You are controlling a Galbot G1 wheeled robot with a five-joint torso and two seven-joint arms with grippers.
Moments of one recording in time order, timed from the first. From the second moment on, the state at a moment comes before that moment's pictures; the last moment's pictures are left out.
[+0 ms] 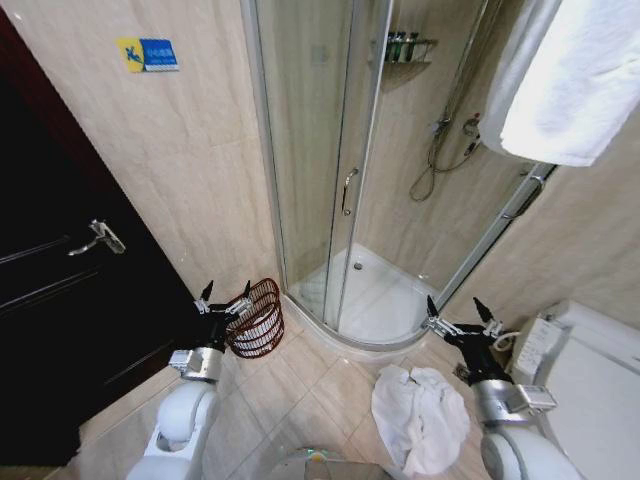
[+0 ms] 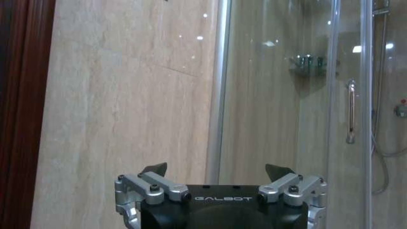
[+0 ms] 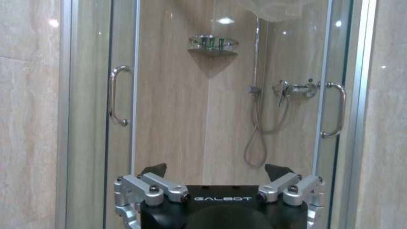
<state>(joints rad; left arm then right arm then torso) 1.54 -1.38 -0.63 -2.14 -0.27 -0.11 -0.01 -1.73 1.51 0.80 2.38 0.17 -0.07 -0.12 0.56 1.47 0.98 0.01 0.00</state>
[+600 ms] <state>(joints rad) 1.55 -1.38 -0.63 -2.14 -0.27 -0.10 -0.01 -1.72 1.51 0.80 2.37 0.17 -0.07 -0.12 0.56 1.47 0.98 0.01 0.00</state>
